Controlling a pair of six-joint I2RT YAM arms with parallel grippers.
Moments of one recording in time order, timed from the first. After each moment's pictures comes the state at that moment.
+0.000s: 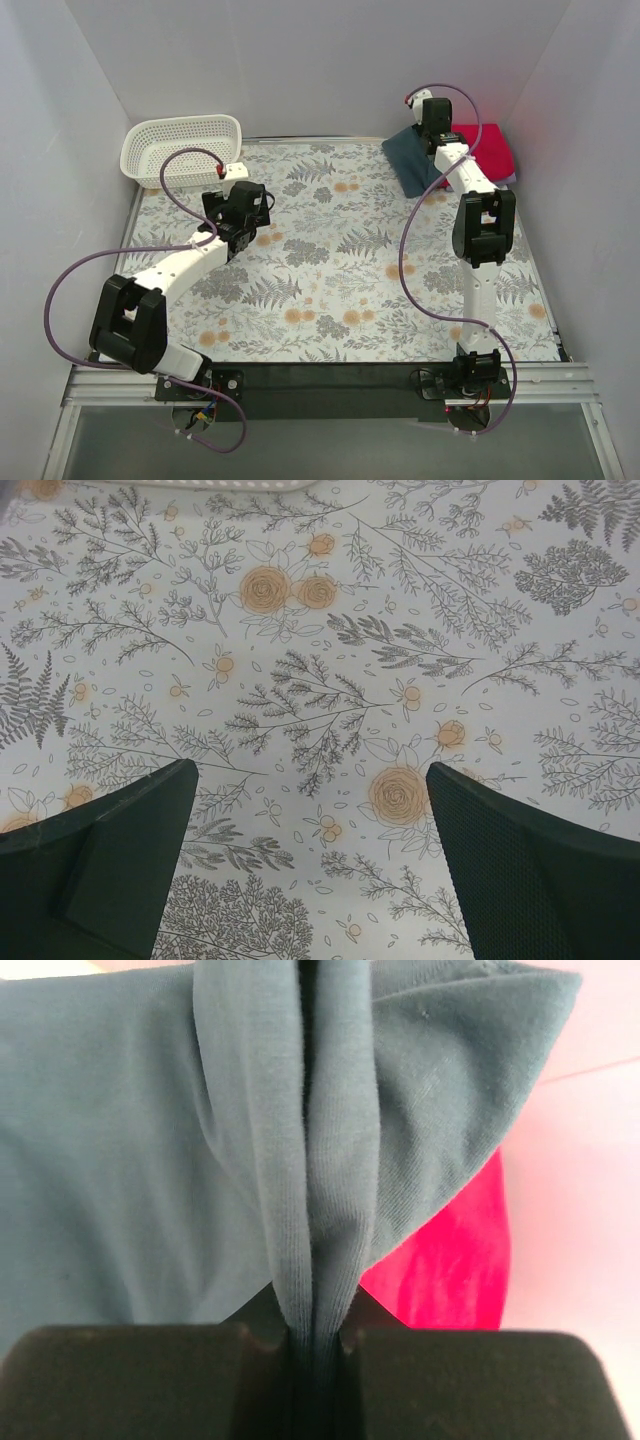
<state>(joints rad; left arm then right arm) -0.43 1.44 0.96 -0.16 -0.63 -0.33 0.14 2.32 2.08 -0.33 0.35 -0.47</state>
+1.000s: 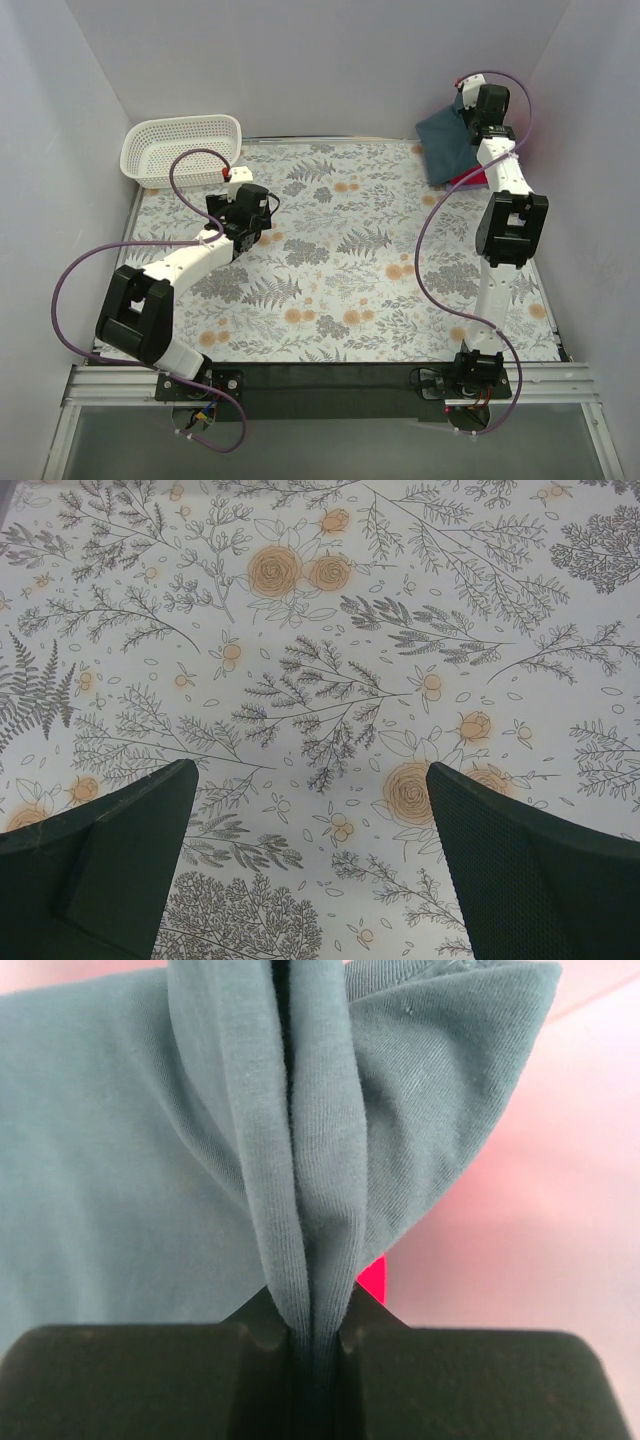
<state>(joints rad) -0.45 1.51 0.96 -0.16 -0.67 -0.32 -0.05 2.28 2.13 -0.29 0.17 -0.52</state>
